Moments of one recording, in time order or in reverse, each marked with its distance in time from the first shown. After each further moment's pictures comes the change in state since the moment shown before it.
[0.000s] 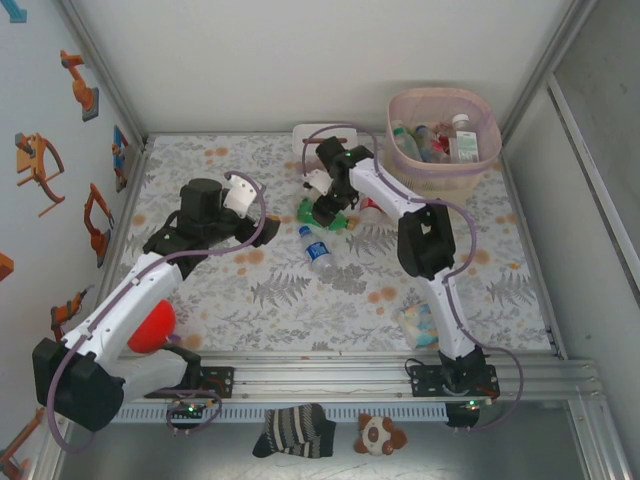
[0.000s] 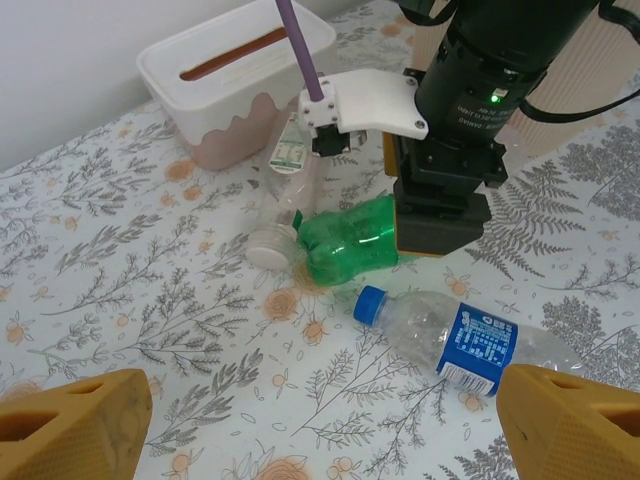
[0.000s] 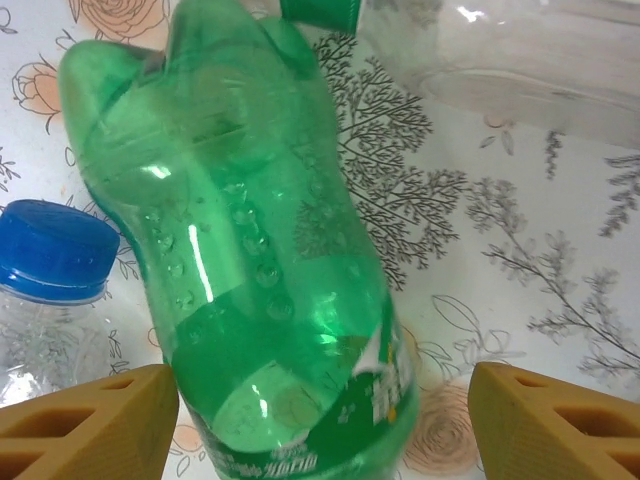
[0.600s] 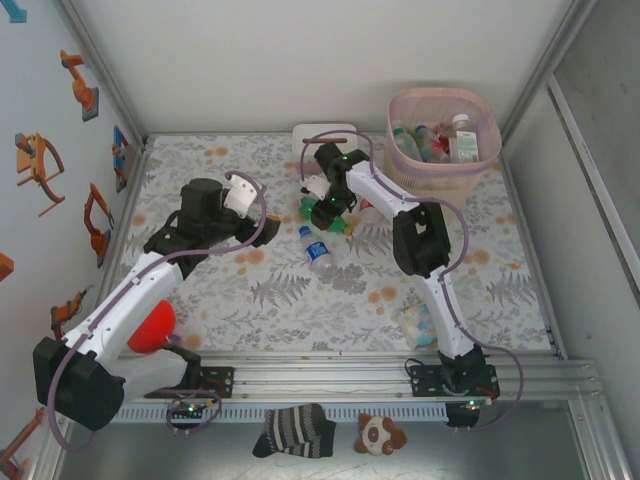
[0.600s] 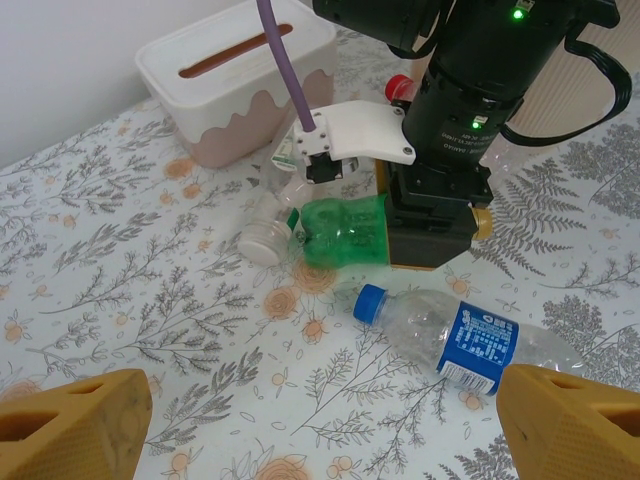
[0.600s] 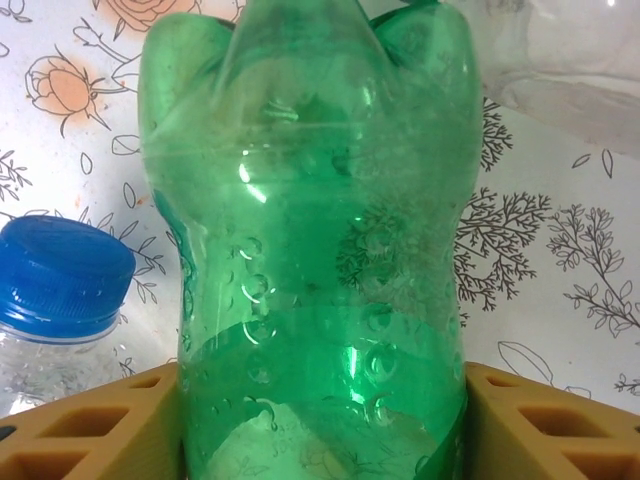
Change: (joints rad) left arm 0.000 0.003 0.000 0.000 0.000 0.000; right arm 0.000 0.048 0.016 0.000 -0.063 -0.009
